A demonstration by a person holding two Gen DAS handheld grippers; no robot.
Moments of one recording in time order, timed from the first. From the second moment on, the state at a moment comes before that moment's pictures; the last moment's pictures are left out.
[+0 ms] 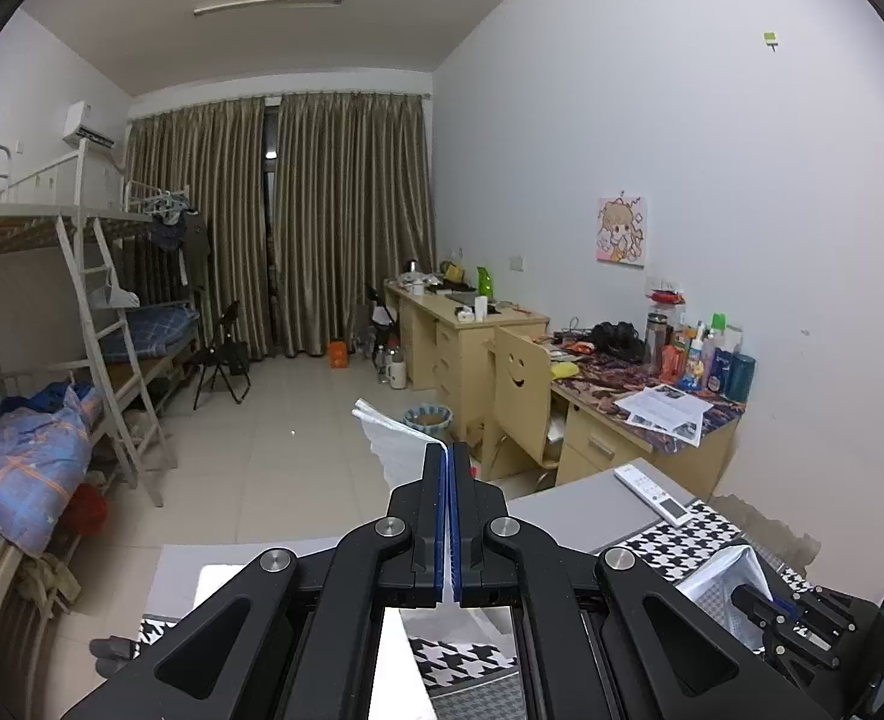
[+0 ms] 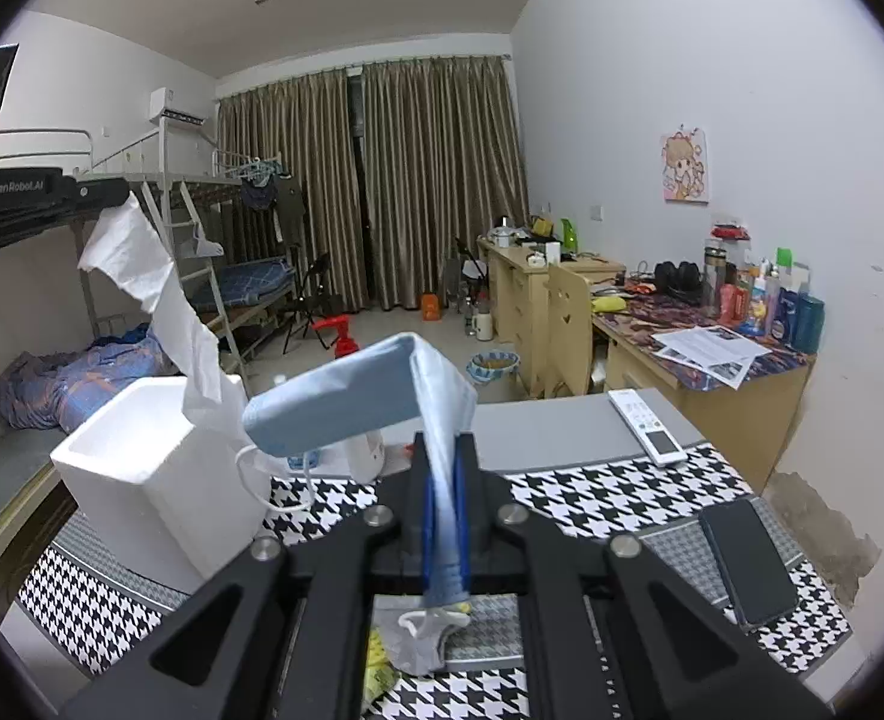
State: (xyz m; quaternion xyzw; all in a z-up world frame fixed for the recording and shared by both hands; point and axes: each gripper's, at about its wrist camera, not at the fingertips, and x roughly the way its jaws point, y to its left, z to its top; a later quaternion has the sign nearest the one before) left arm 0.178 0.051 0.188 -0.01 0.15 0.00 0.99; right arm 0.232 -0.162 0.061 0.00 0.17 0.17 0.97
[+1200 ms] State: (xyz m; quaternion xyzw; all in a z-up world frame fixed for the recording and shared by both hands) left arm 0.153 0.120 0.216 -0.01 0.16 0.09 0.98; right arm 0.230 -0.129 0.066 -0.03 0.17 0.22 0.96
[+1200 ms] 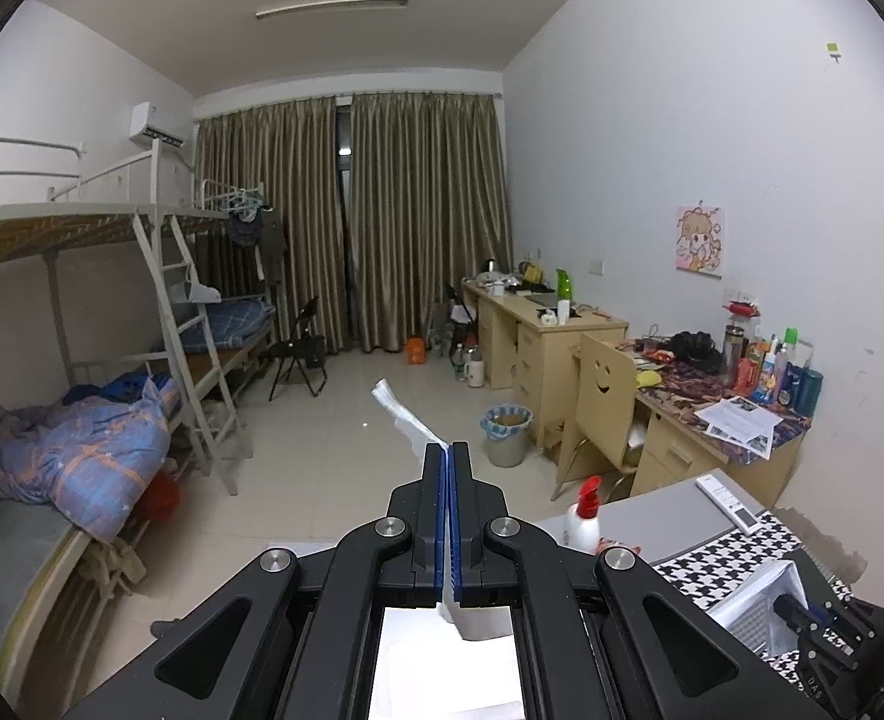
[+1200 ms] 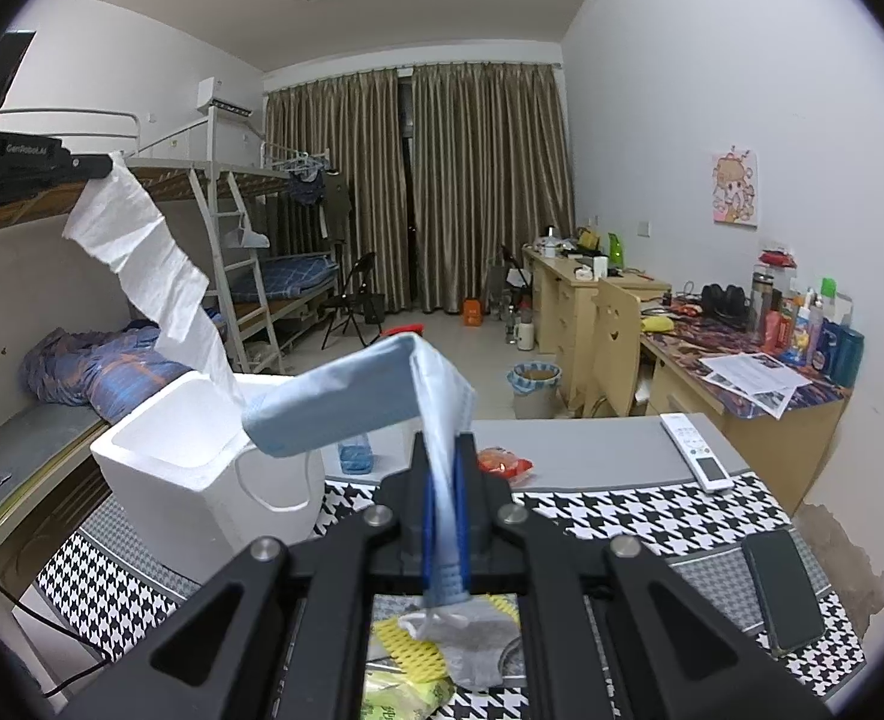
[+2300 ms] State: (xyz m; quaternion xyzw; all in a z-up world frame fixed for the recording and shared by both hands) left arm 0.187 0.130 0.135 0.00 0.27 0.08 0.96; right arm 0.232 -0.114 0.058 -0.04 0.18 0.23 0.96
